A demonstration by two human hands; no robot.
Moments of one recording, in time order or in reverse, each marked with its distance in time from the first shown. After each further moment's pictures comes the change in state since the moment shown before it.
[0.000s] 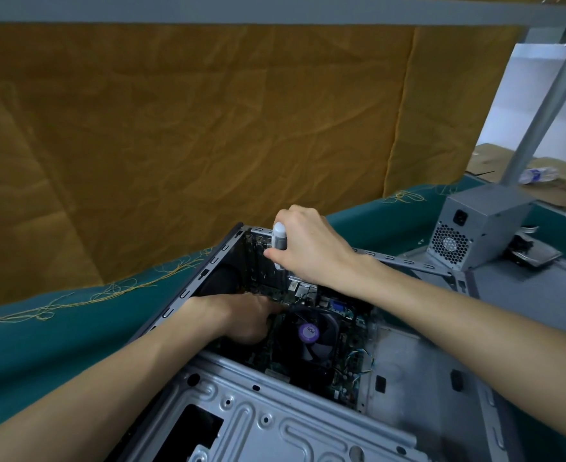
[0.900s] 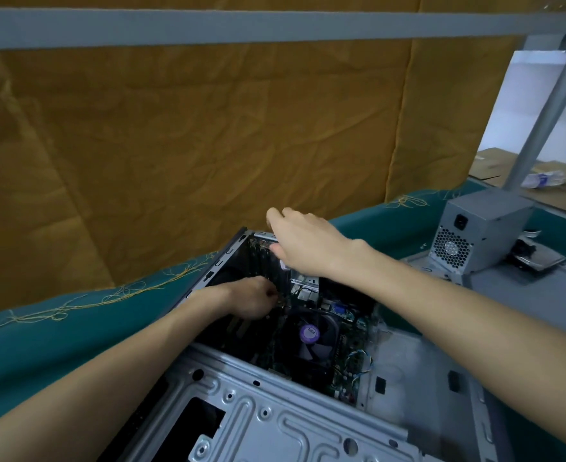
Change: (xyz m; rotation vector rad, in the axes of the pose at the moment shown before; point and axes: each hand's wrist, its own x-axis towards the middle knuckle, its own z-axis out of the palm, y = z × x) left_hand 0.021 -0.011 -0.012 -0.209 0.117 -0.064; right_hand 0.009 -0.013 -0.018 -0.302 -0.204 -0.111
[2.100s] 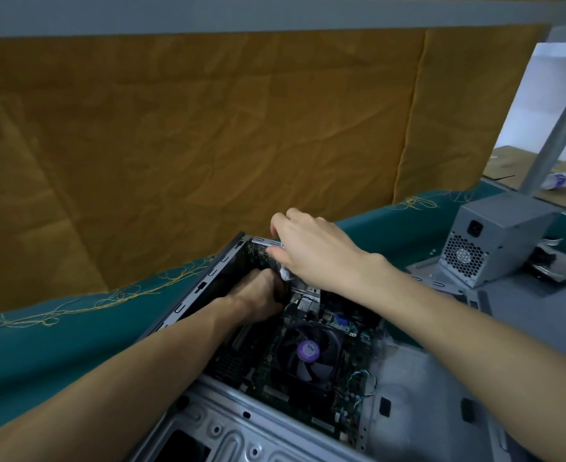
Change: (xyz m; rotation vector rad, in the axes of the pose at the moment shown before) left_hand 0.052 -0.010 0.017 -0.060 0.330 0.033; right_hand -0.003 0.010 0.001 0.044 0.065 0.017
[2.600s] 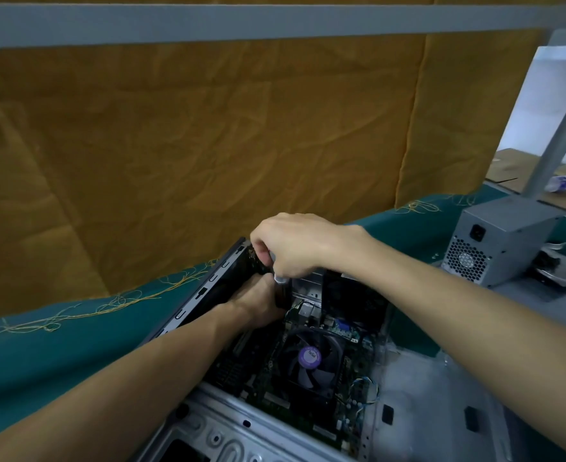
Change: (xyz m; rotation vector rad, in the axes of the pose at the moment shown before) left_hand 0.004 -0.006 0.006 -0.042 0.001 0.026; right_hand 0.027 -0.015 -0.029 -0.045 -0.370 -0.043
